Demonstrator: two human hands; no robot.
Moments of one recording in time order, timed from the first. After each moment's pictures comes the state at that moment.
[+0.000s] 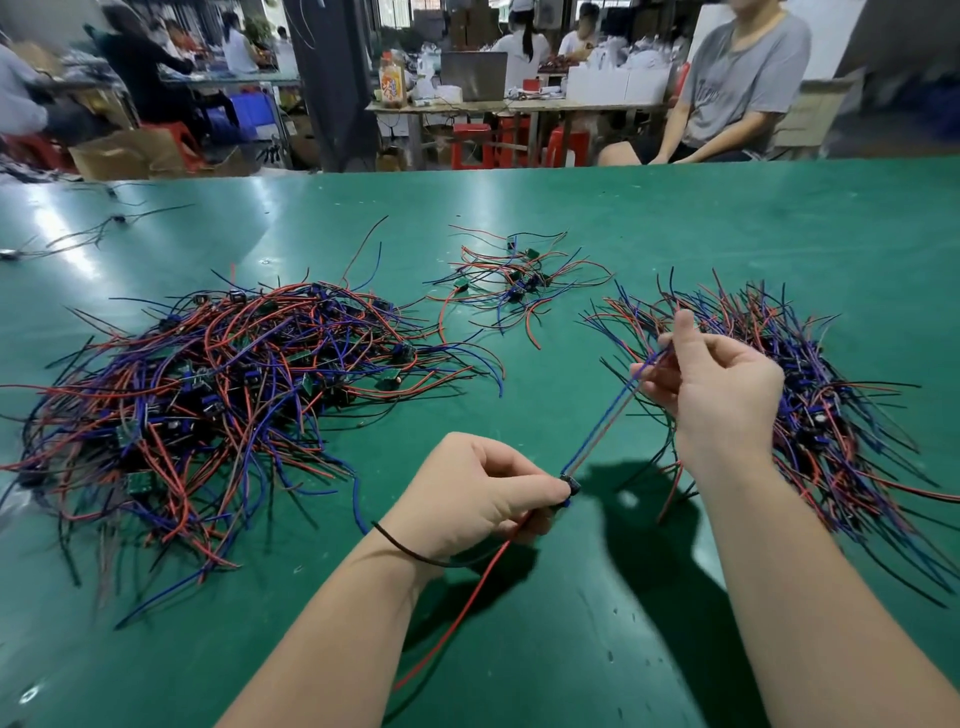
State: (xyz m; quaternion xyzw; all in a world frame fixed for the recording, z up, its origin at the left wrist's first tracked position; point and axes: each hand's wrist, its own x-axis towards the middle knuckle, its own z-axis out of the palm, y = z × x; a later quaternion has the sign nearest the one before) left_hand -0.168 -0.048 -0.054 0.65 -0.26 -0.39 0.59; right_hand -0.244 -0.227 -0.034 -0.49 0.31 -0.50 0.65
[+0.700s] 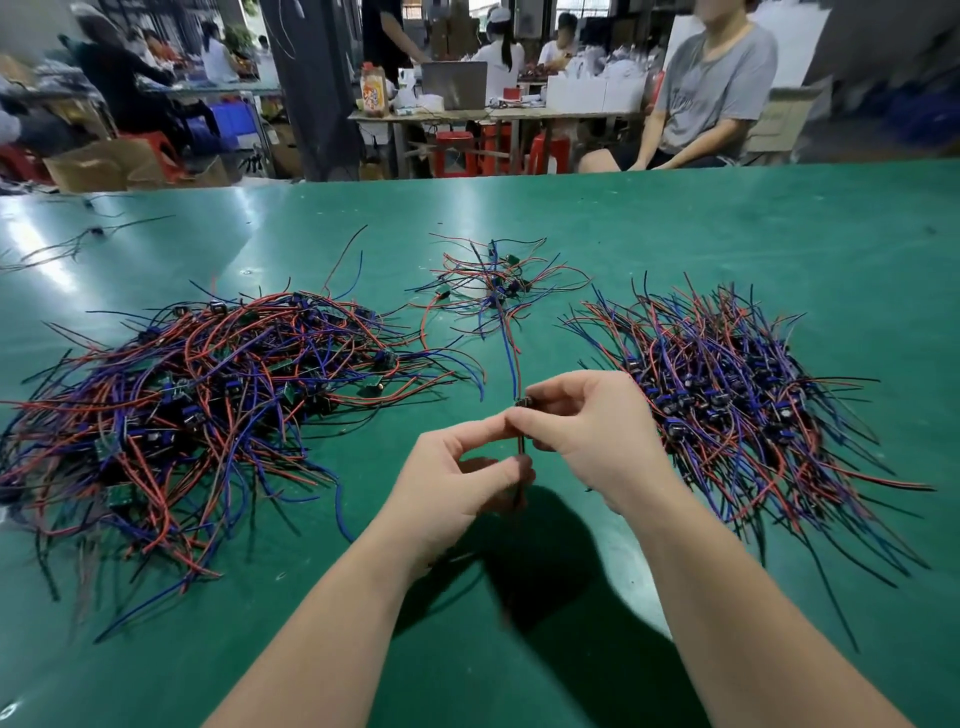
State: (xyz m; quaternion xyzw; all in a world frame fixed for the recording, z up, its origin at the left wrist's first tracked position) left_hand -0.167 -0.052 -0.062 0.59 -0.27 -0.34 0.68; right_hand -0.239 -0.177 -0.036 -0.77 0.28 -0.27 0.51
